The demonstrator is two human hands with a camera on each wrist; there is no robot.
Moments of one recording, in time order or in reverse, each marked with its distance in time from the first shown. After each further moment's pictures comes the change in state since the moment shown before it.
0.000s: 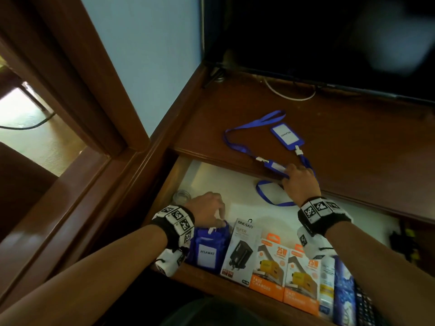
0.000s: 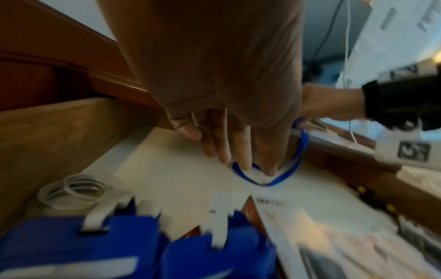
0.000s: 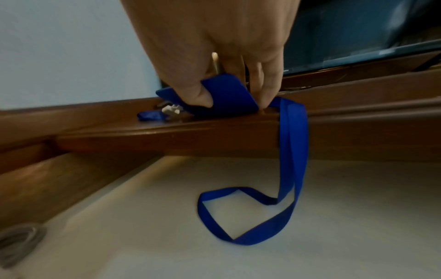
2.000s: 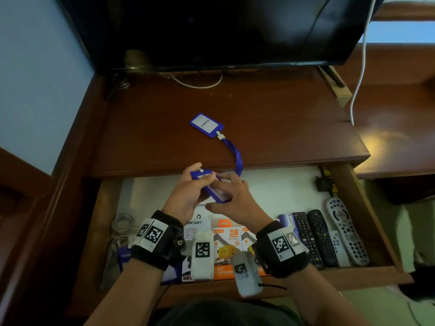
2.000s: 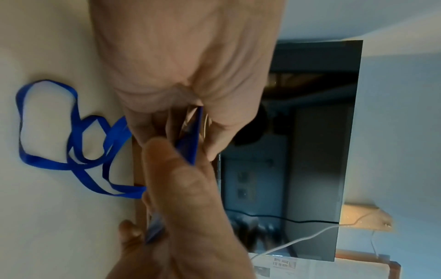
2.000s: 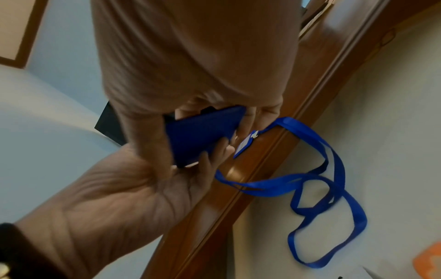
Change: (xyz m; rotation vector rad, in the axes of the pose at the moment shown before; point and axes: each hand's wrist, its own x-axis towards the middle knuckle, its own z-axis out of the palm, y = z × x) left_hand 0.033 0.157 -0.048 -1.505 0.240 -0.243; right_hand -0.121 -0.020 -0.042 0.761 -0.069 0.023
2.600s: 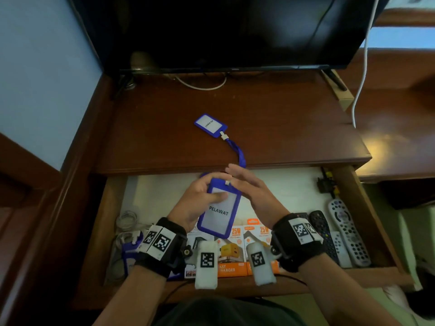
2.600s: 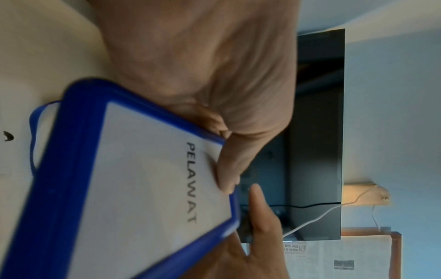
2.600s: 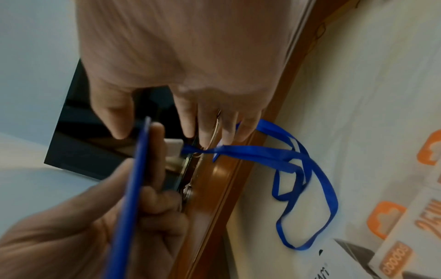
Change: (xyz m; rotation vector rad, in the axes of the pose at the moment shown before) left_hand -0.029 -0.007 -0.006 0.181 -0.263 0.039; right_hand -0.002 0.016 -0.017 0.780 0.059 0.193
